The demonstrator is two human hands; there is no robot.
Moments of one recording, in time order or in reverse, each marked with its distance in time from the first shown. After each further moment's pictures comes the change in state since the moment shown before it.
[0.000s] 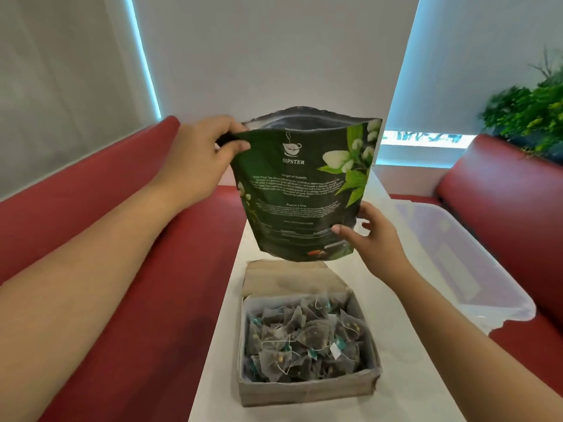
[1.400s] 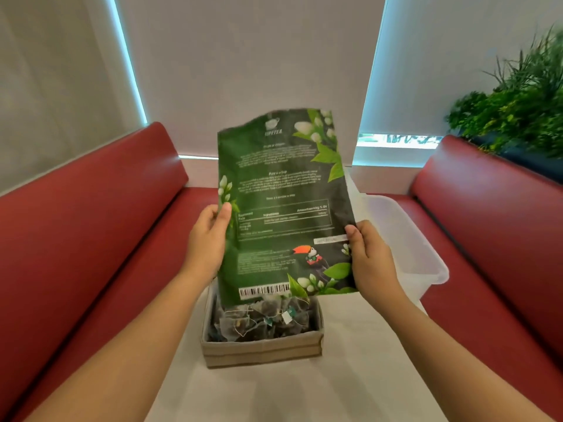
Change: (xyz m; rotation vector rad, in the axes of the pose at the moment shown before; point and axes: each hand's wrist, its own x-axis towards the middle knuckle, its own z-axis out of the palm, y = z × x) left_hand -0.120 0.048 0.100 -0.486 0.151 -0.636; right_hand -0.092 -0.012 -0.076 0.010 0.172 0.097
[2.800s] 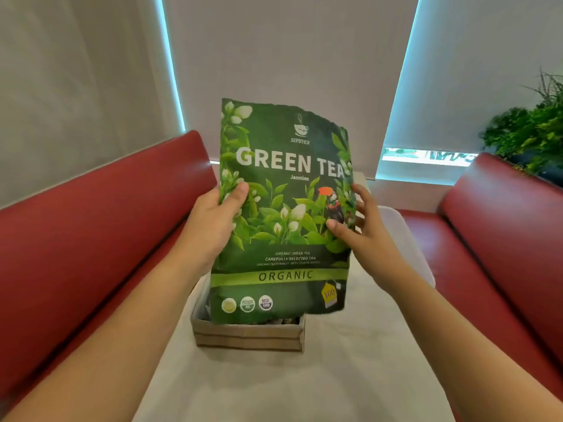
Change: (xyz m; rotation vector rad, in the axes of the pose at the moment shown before) left_hand -0.084 0.116 0.038 -0.206 -0.033 -0.032; right_hand 0.025 -0.005 -0.063 0.401 -0.390 -0.068
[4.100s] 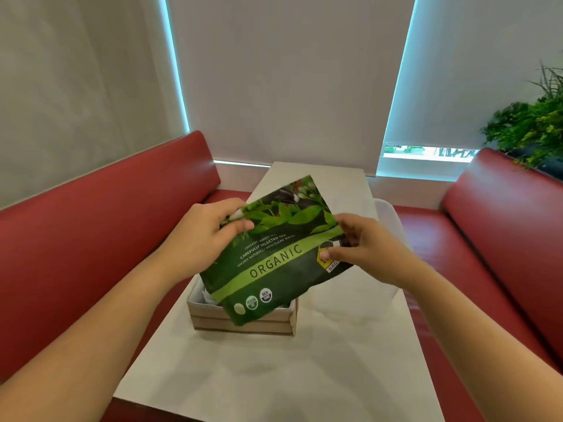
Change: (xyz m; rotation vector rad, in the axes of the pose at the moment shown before) left_hand -0.041 0.001 -0.011 0.813 -0.270 0.369; right_hand -0.036 -0.013 -0.037 -0.348 -0.341 0.015
